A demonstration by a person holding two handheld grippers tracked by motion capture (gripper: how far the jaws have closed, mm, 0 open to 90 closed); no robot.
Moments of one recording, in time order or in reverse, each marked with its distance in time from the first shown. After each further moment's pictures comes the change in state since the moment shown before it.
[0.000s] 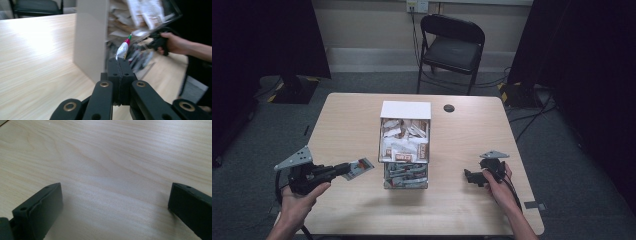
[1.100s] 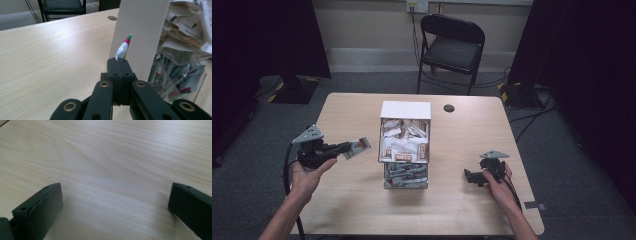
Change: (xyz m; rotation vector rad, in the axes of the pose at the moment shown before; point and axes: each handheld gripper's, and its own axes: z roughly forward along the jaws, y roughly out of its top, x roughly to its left) left arm 0.042 0.027 0.038 0.060 0.148 0.037; right arm 0.000 0.000 0.000 -0.001 0.003 -0.004
